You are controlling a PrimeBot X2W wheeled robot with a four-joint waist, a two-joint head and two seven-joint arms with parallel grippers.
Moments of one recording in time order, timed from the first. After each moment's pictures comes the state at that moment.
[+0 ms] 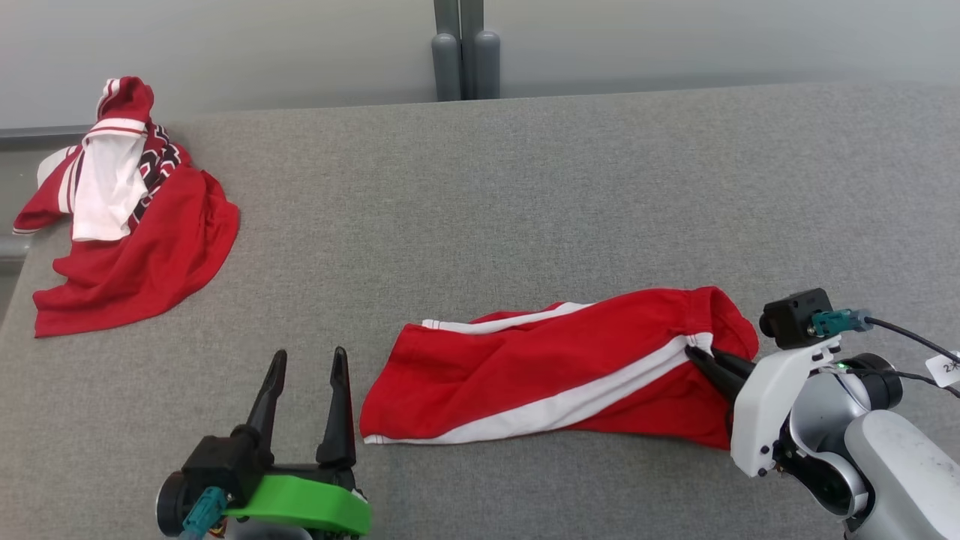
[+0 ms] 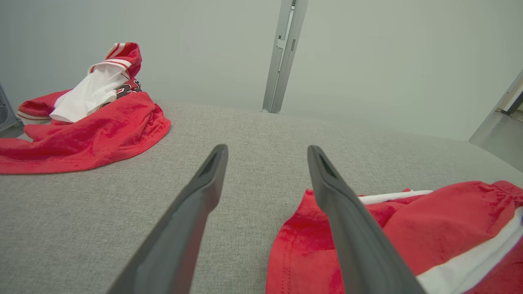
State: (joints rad) left arm -0.01 0.05 -0.20 0.13 -0.31 -0.01 -0.26; right arm -0.25 -0.44 0.41 0.15 0.62 0.13 0.35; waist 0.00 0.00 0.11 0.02
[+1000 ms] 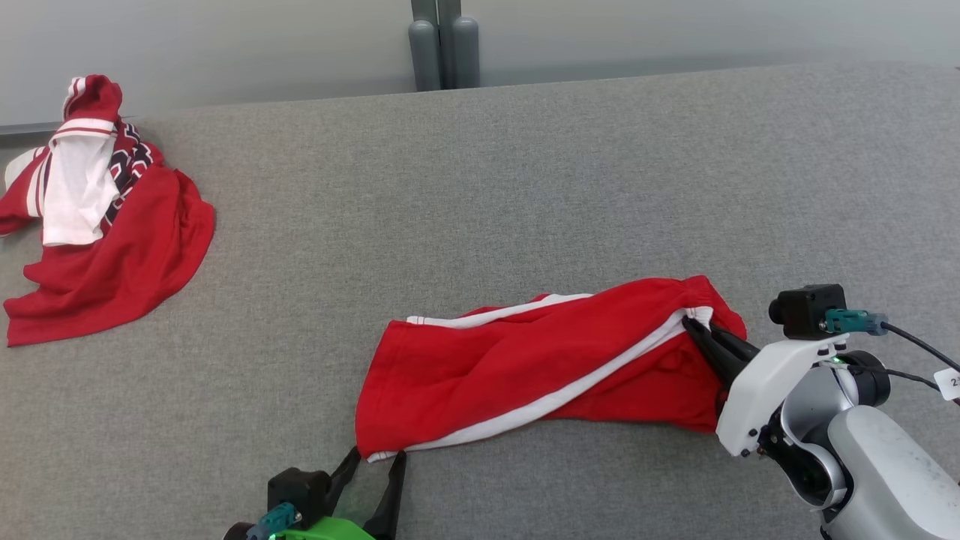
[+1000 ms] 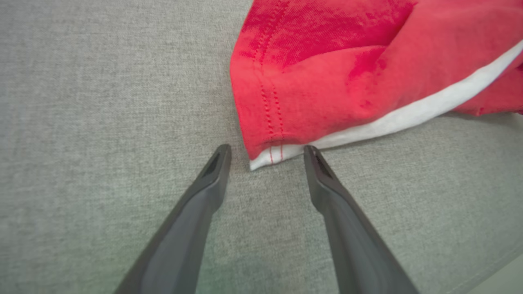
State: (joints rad) left arm -0.06 0.09 -0.37 0.51 -0.39 -0.12 -0.19; right arm -0.27 -0.36 0.36 0.24 0.62 0.13 0.19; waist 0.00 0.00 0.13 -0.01
